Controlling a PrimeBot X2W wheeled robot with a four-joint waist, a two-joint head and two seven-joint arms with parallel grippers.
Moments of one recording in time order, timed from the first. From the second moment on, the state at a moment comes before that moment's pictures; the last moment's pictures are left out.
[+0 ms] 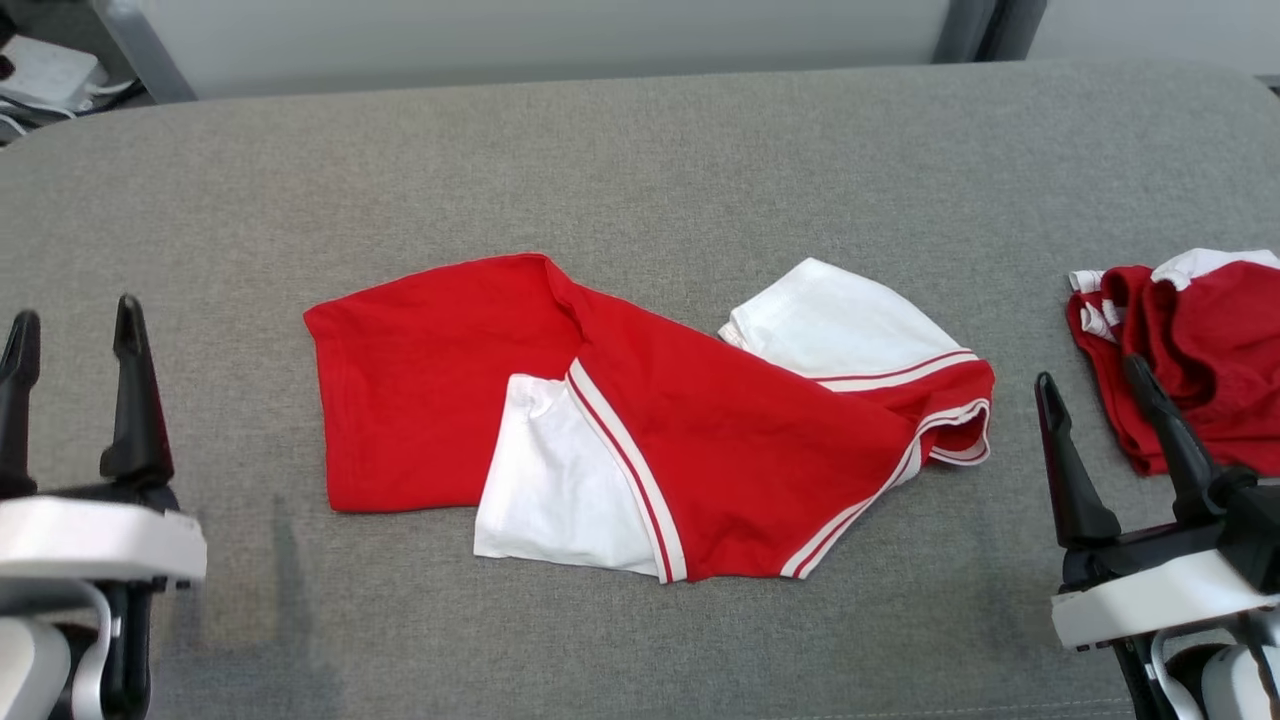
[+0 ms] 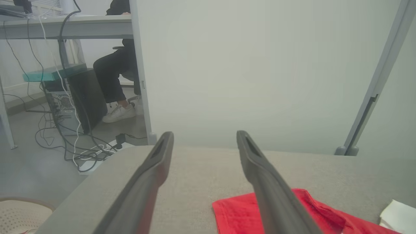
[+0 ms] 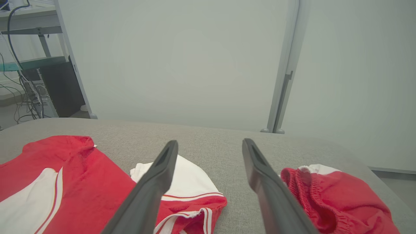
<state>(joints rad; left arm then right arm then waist) -0.21 0.67 -0.33 -0.14 -0.81 0.47 -0.22 -0.10 -0.16 0.04 -0.01 0.18 0.13 -0.15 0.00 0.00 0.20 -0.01</state>
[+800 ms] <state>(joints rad) 0.14 0.62 -0.22 -0.20 -0.78 0.47 -0.25 0.06 -0.09 0.08 -0.04 0.16 0.13 -0.13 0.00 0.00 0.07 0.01</state>
